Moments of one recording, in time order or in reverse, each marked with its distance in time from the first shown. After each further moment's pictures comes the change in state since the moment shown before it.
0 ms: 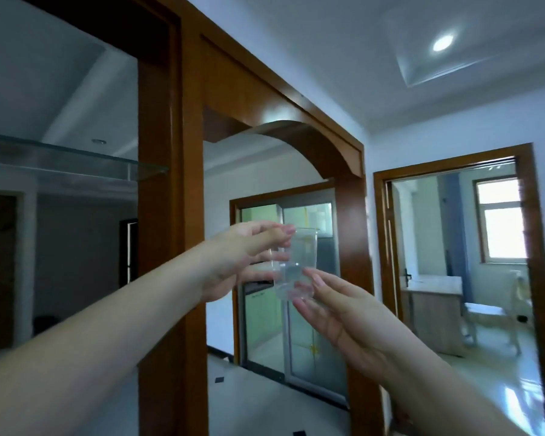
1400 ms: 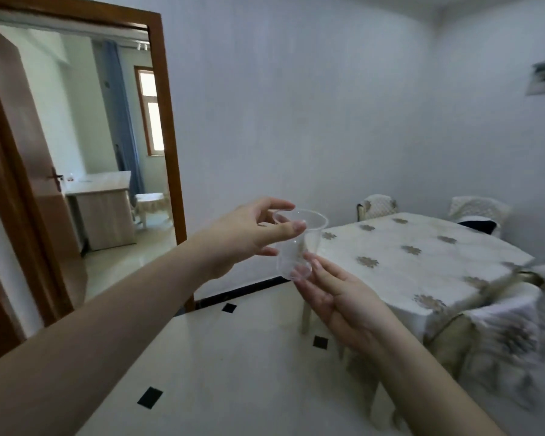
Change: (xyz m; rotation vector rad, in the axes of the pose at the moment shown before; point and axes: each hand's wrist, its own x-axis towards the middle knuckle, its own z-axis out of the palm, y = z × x) left_hand 0.252 -0.061 0.650 -0.299 -1.024 0.227; right_hand -0.264 -0.178 -0.456 -0.038 1.188 -0.388
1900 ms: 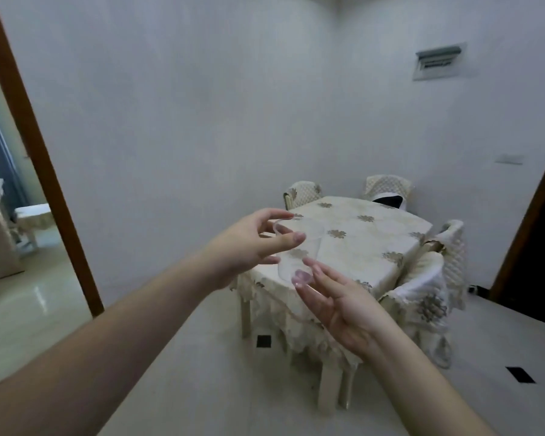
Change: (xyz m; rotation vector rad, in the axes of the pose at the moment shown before) left_hand 0.186 -0.036 0.130 -0.204 -0.250 0.082; right_hand 0.064 -0.087 -0.149 0.035 0.278 -0.126
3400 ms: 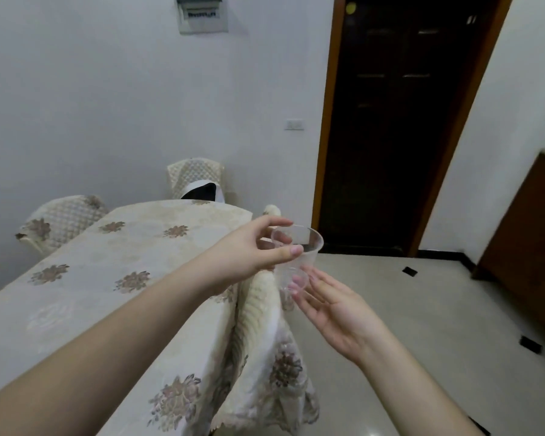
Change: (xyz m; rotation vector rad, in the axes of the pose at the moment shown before) left_hand 0.573 -0.074 0.351 -0.075 -0.698 0.185; right_hand 0.247 -0.307 -0.387 0.266 0.558 -0.437
